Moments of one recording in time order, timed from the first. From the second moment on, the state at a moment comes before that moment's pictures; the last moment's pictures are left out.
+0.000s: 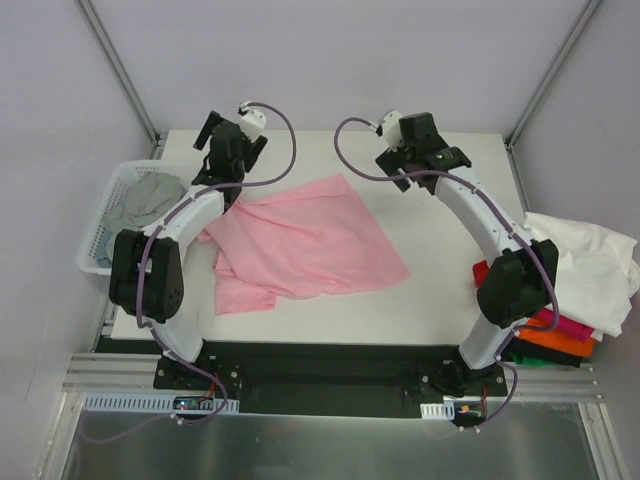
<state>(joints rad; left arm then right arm) -0.24 1.73 1.31 0.20 -0.41 0.58 0.38 1.75 1.66 -0.60 0.39 -0.54</state>
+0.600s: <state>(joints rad) -0.29 1.33 0.98 -0.03 -0.32 0.47 0.56 2.19 1.90 -0.84 0.20 -0.45</state>
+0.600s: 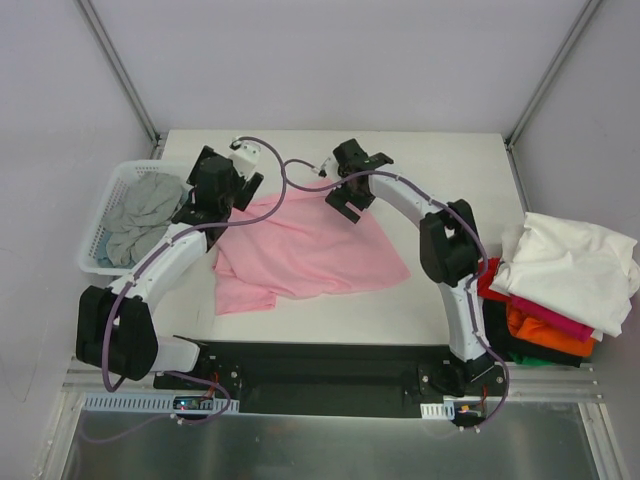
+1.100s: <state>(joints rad) -0.29 1.40 0.97 -0.05 -0.32 0.47 0.59 2.32 2.09 -0.79 0.23 -0.53</state>
